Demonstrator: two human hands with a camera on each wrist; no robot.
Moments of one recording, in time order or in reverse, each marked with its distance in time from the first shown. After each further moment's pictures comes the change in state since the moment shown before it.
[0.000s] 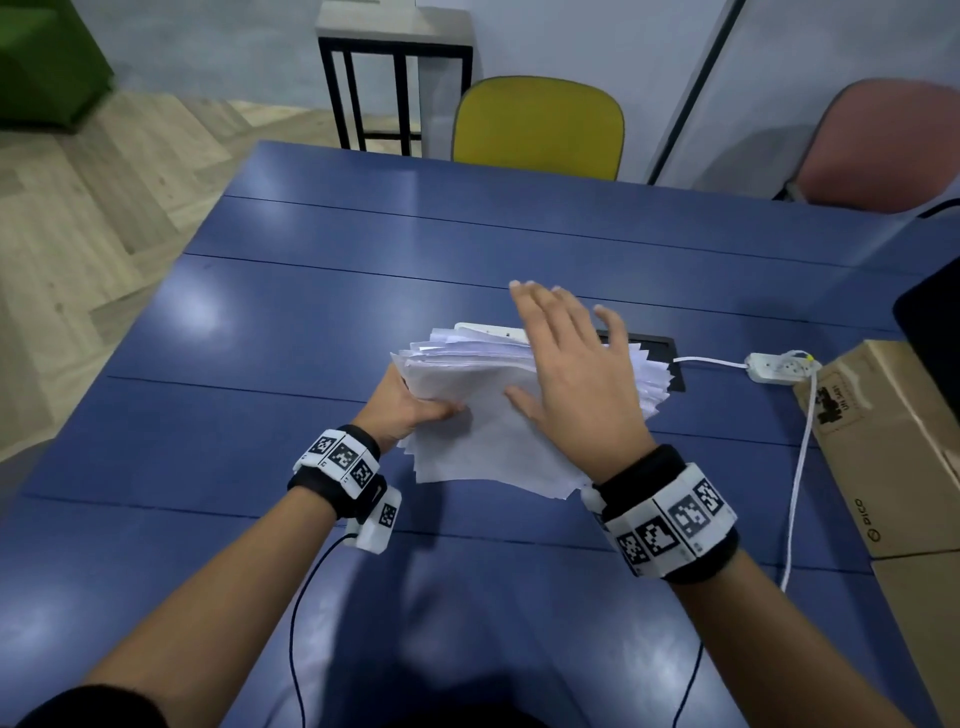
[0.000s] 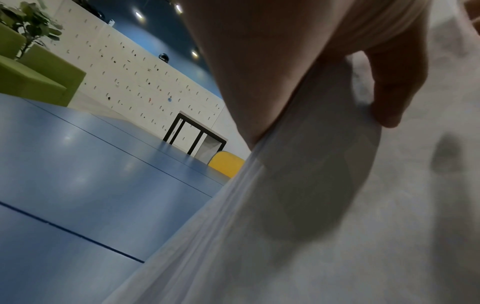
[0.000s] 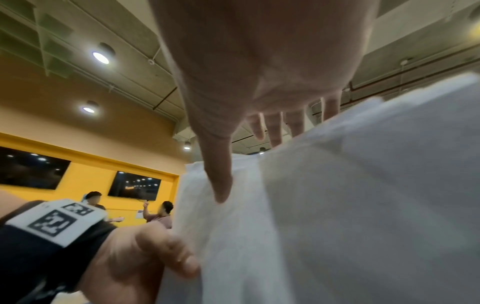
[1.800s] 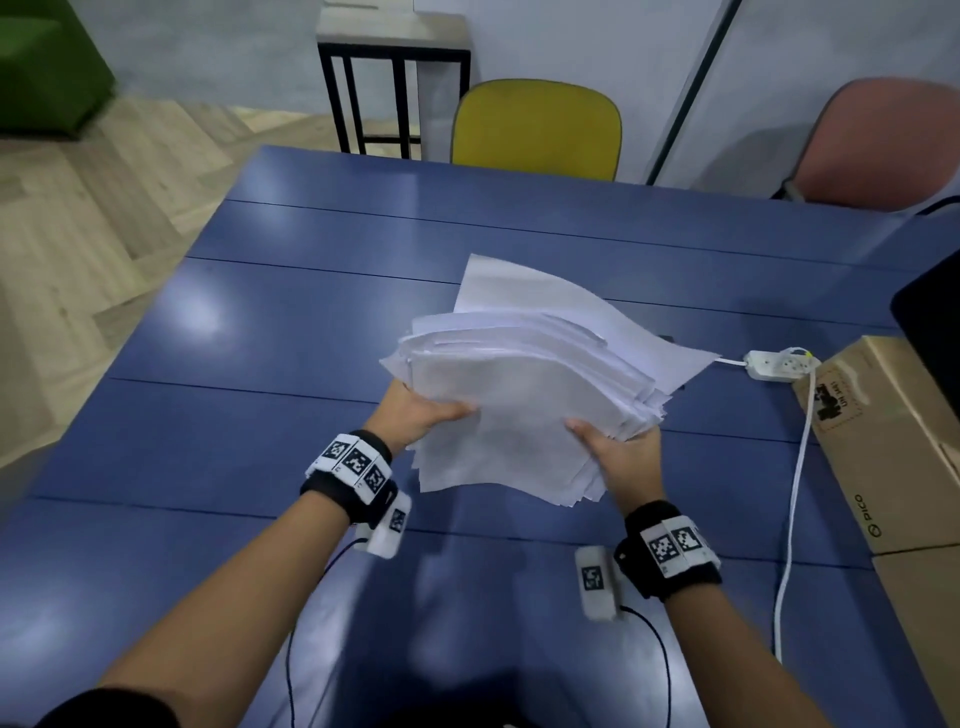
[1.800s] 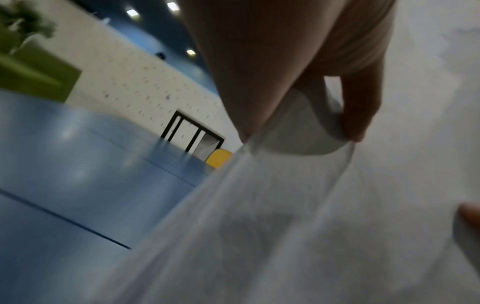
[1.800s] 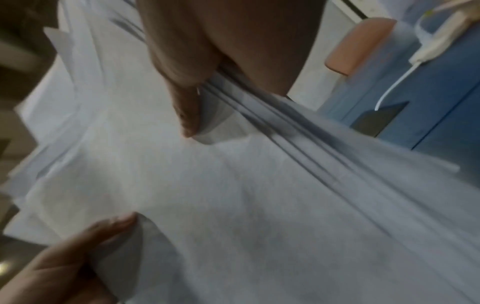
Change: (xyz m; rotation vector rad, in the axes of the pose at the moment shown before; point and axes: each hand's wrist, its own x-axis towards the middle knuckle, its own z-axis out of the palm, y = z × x) left_hand -0.007 -0.004 0.014 0.094 0.073 -0.108; right_hand -0.072 0.040 0.082 1.454 0.197 0.870
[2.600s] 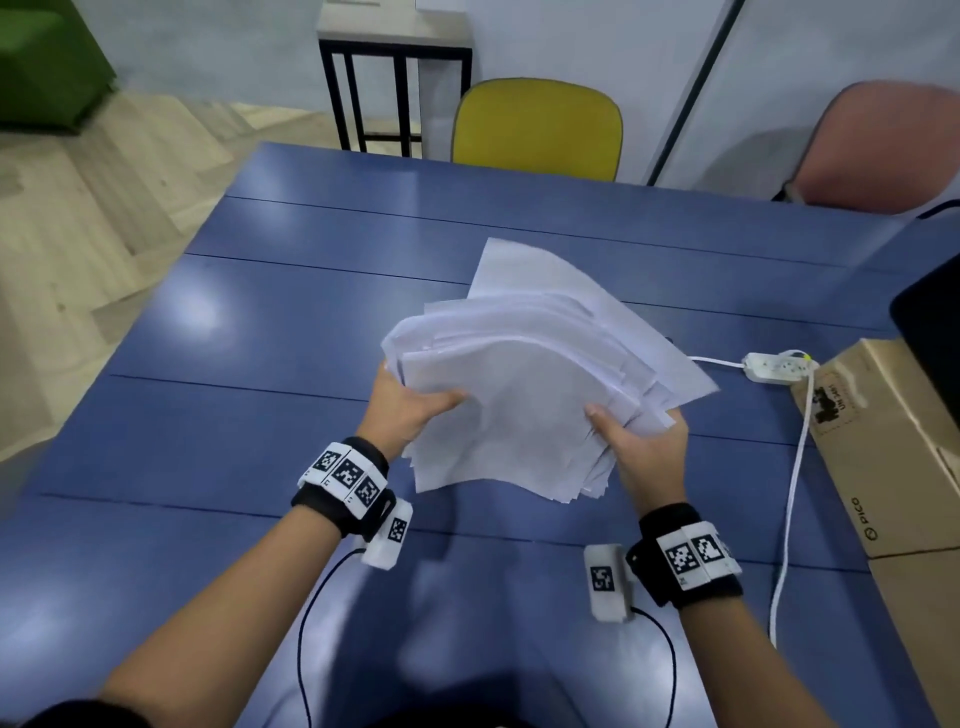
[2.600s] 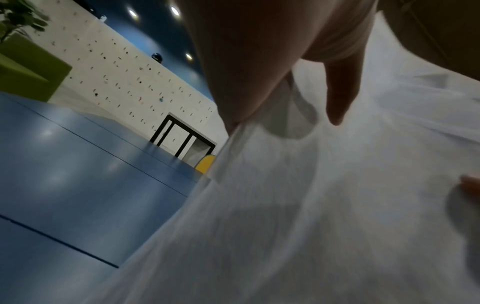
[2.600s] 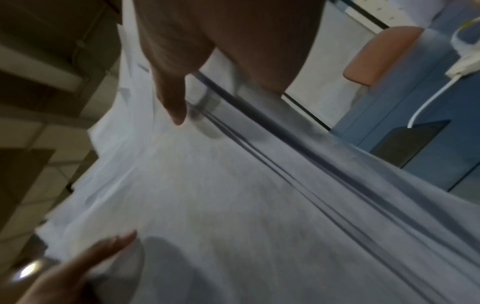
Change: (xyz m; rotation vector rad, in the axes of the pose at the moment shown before) left_hand -0.006 0.011 0.005 -0.135 0.193 0.143; right_hand -0.004 -0.027 -0.008 0.068 0.011 -0.188
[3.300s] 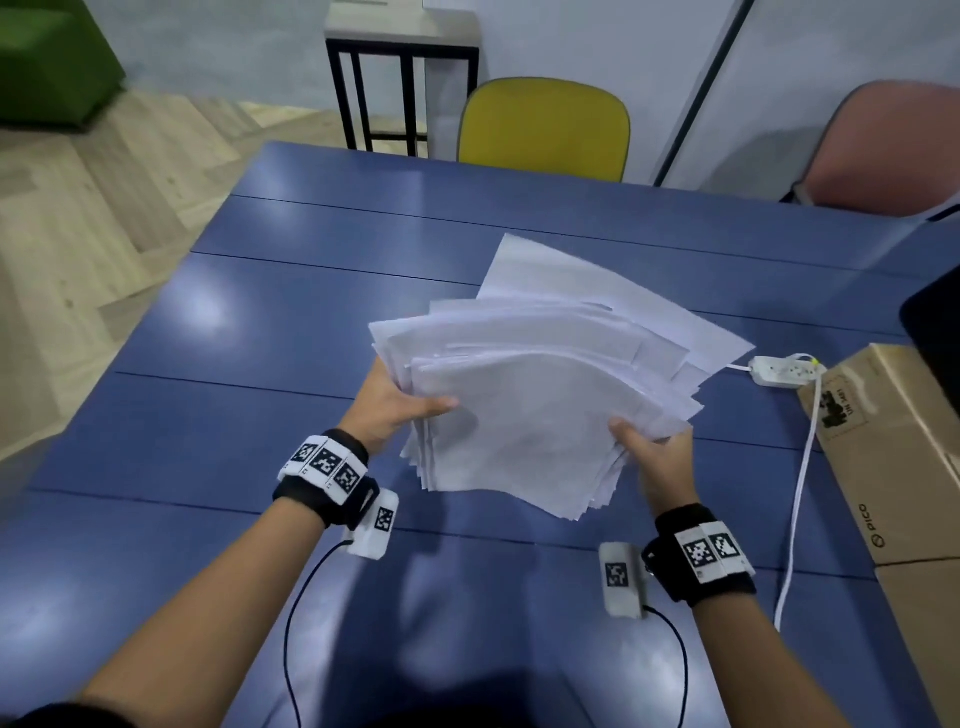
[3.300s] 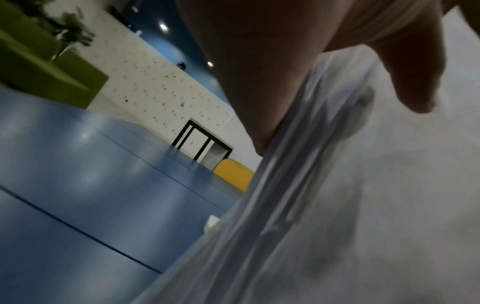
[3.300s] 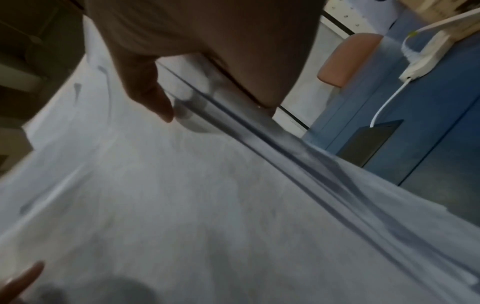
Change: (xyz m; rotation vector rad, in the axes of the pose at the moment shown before) left_hand 0.004 0.004 -0.019 -0.019 -0.176 -0.044; right_hand 0.011 0.022 -0.017 -0.064 0.006 0.137
